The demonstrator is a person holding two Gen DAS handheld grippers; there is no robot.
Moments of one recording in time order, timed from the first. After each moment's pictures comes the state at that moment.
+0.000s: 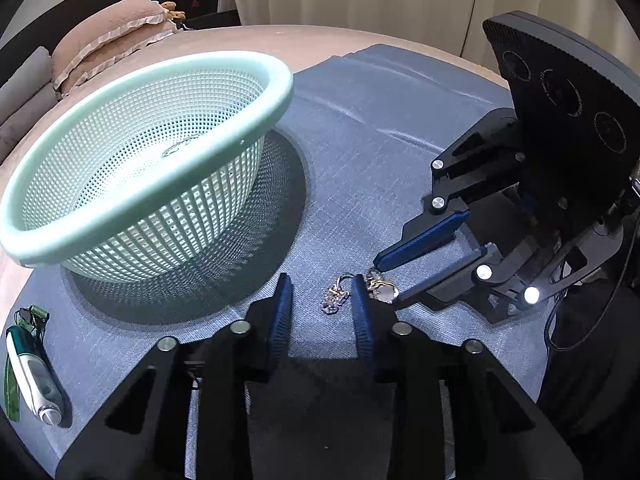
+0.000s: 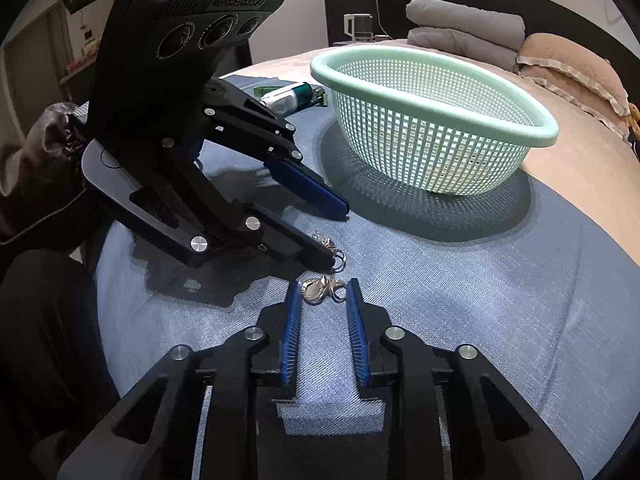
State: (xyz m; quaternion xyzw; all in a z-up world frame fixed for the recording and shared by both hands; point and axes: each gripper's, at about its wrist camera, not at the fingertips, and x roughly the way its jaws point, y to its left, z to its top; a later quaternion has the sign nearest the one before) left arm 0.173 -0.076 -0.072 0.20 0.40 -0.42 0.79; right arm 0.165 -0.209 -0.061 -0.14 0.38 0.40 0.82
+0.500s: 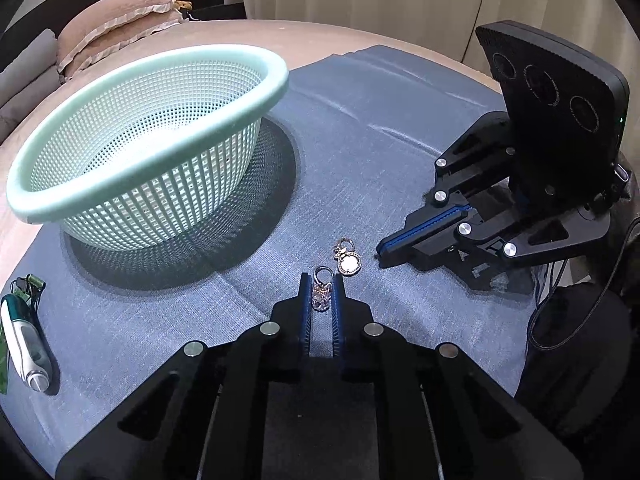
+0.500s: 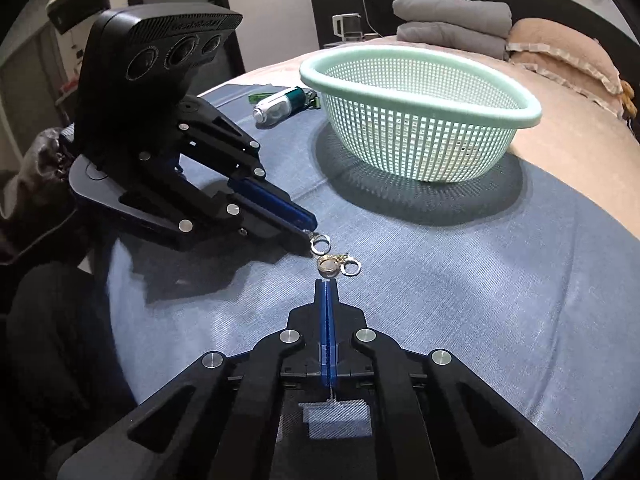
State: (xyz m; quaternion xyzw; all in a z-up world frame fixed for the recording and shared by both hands) left arm 0.165 -0.067 -0.068 0.17 0.42 -0.42 0.79; right arm 0.166 -0.221 -0.057 -0.10 0.39 0.39 0.83
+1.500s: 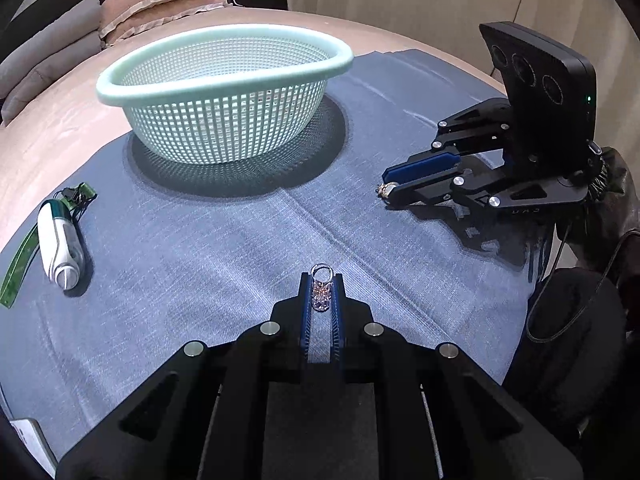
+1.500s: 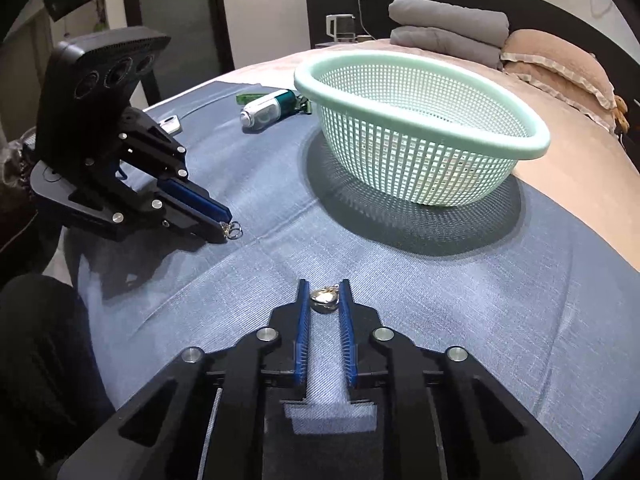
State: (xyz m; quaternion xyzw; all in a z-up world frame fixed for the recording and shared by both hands) left arm 0.136 -0.004 -0.066 0.13 0.44 -0.36 0.81; right arm 0.170 -0.208 -0.051 -0.13 0.38 0.37 0.84
